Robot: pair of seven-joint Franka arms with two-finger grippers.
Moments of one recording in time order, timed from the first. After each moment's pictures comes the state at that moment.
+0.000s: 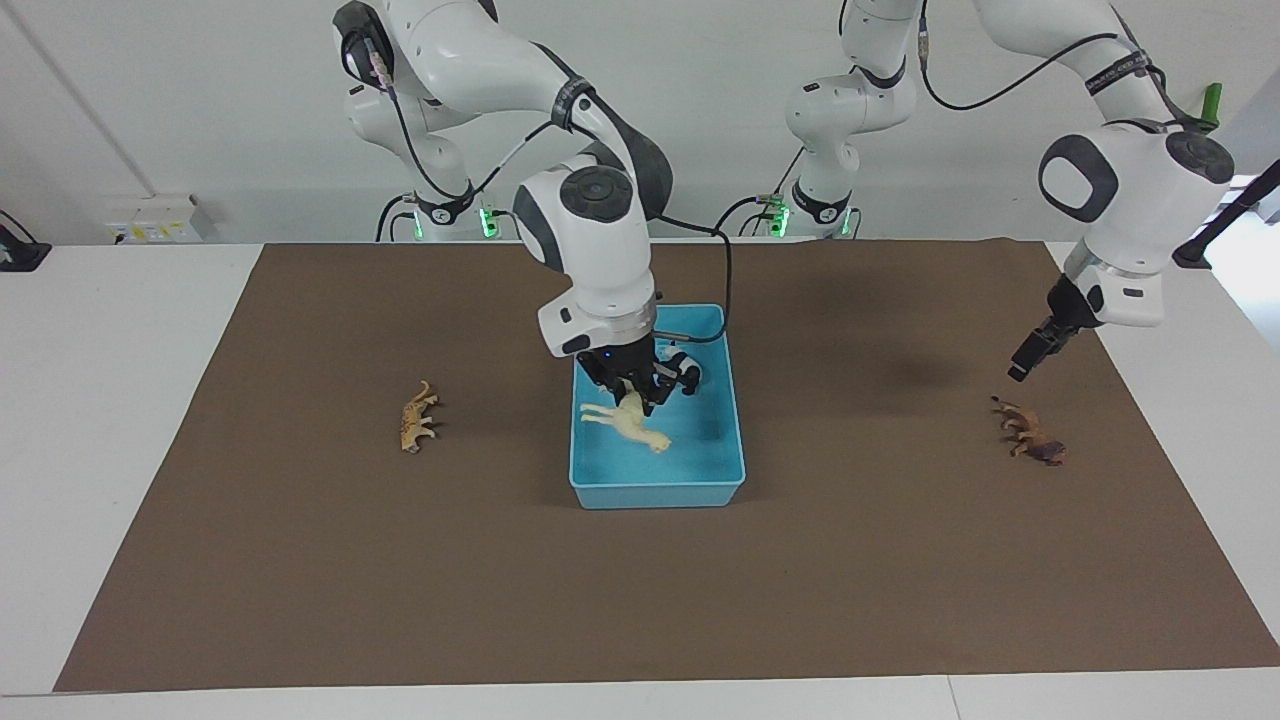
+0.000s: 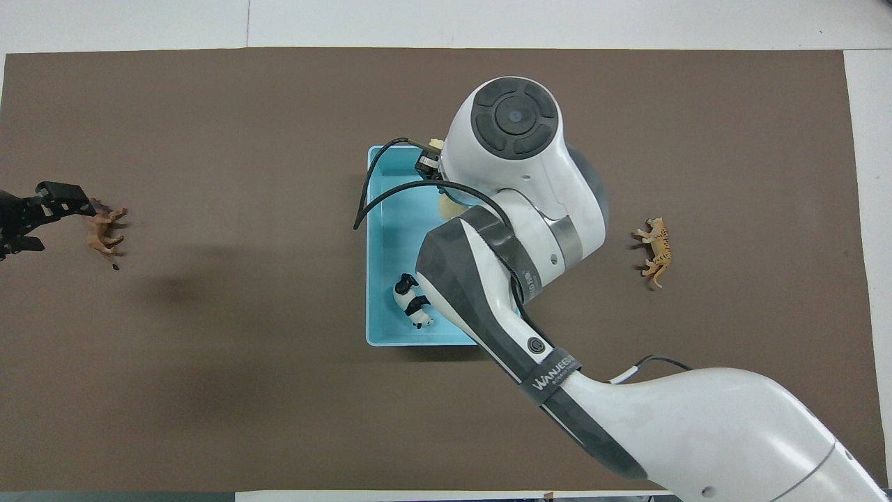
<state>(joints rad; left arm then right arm) 0.19 0.12 0.03 -1.93 -0.03 2.16 -0.28 0.43 0.53 0.16 -1.36 -0.03 2.00 1.03</state>
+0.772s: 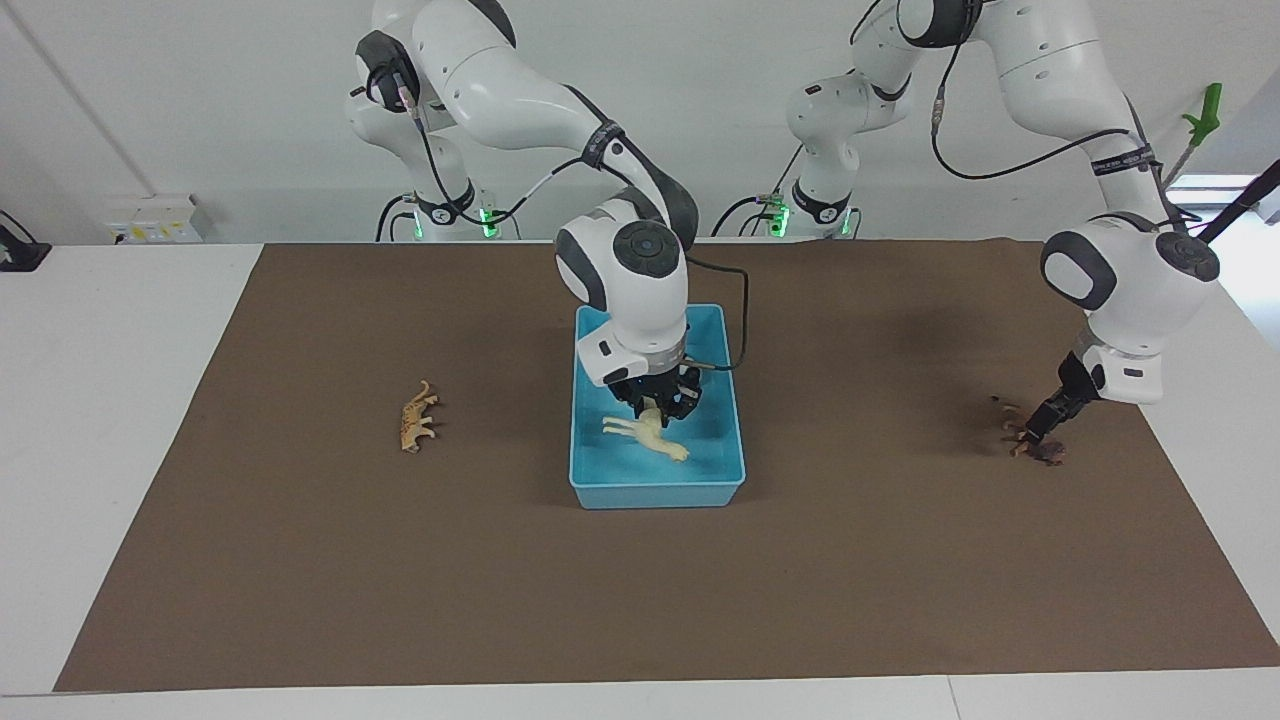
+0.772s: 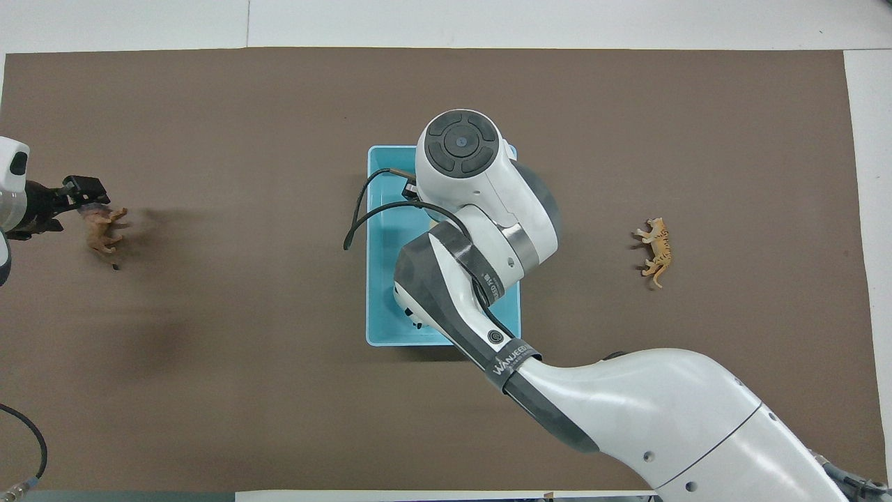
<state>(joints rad) 0.23 0.32 0.02 -1.92 -0.02 2.39 -0.19 0.45 0.60 0.15 -1.38 -0.06 2.00 1.03</state>
